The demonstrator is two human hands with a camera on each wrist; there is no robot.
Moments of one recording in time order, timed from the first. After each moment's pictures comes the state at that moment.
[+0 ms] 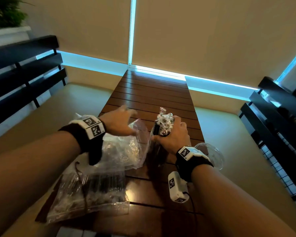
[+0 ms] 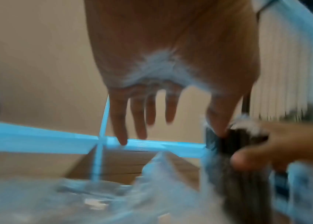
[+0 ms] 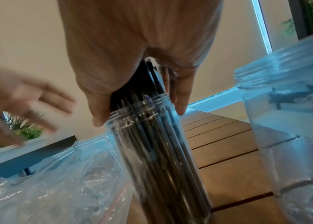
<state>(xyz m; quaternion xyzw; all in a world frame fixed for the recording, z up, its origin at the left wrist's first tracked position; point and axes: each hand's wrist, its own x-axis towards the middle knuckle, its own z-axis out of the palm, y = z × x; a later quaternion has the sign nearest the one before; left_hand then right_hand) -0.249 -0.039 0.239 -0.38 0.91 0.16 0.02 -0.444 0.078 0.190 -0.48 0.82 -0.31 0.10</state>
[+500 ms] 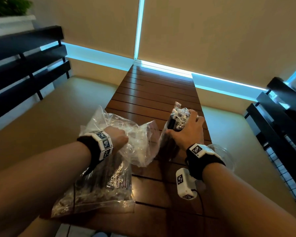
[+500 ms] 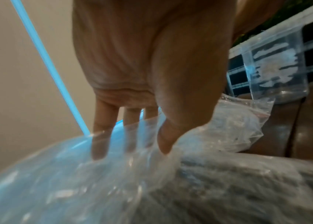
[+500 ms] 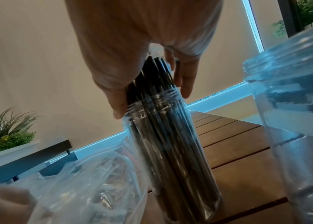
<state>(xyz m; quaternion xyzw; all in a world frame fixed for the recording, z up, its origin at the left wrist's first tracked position) -0.229 -0.051 0.161 -0.30 0.93 -0.11 0.20 -0.455 0.061 0.184 -0.43 0.84 -0.32 0.03</state>
